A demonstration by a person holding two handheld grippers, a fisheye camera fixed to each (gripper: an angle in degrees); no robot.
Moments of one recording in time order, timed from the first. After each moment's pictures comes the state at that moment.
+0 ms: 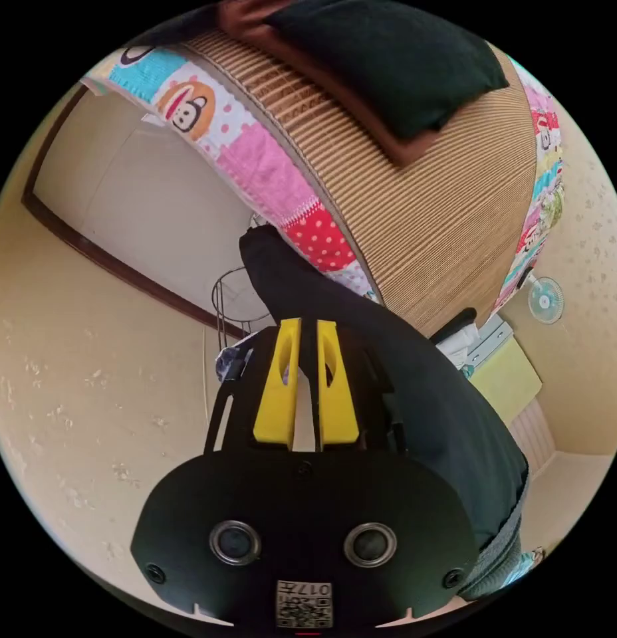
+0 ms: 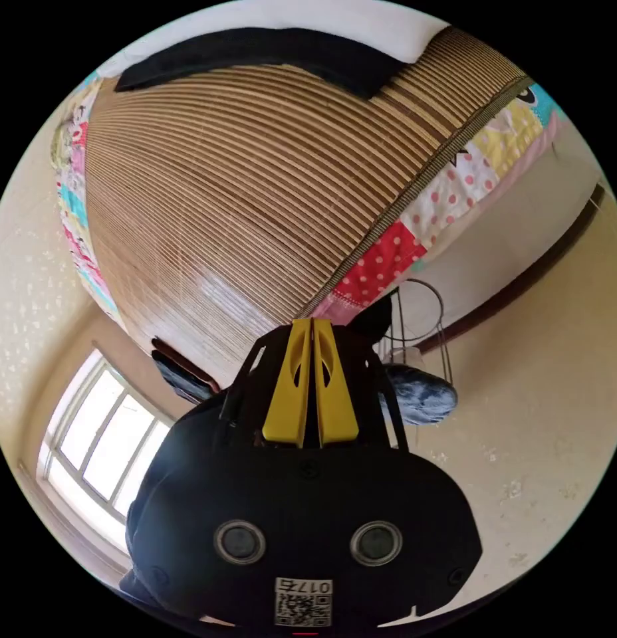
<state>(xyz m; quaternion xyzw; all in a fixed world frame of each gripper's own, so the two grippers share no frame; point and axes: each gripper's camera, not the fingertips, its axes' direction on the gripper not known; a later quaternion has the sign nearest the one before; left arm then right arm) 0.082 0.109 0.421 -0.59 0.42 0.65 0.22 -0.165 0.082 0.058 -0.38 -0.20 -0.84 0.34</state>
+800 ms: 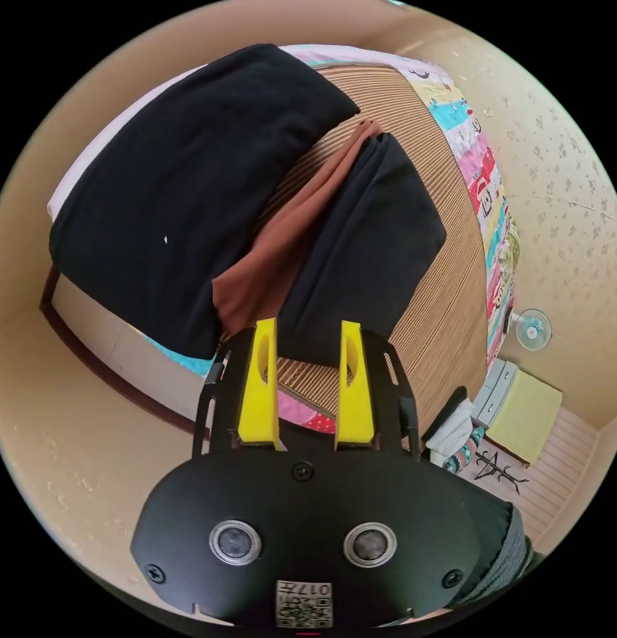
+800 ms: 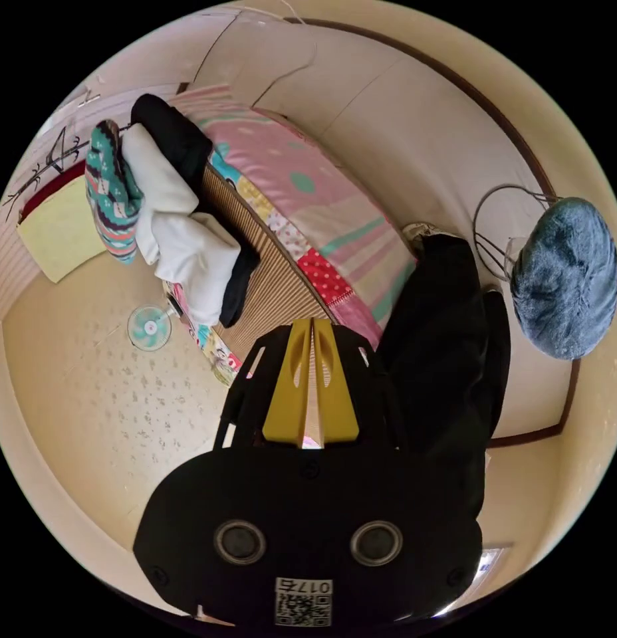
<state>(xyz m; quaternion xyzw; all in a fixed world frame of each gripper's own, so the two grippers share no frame) 0.267 0.006 0.332 -0.48 0.61 0.55 0.31 -0.033 -0.083 0.199 -0.65 -0.44 -0.29 0.54</state>
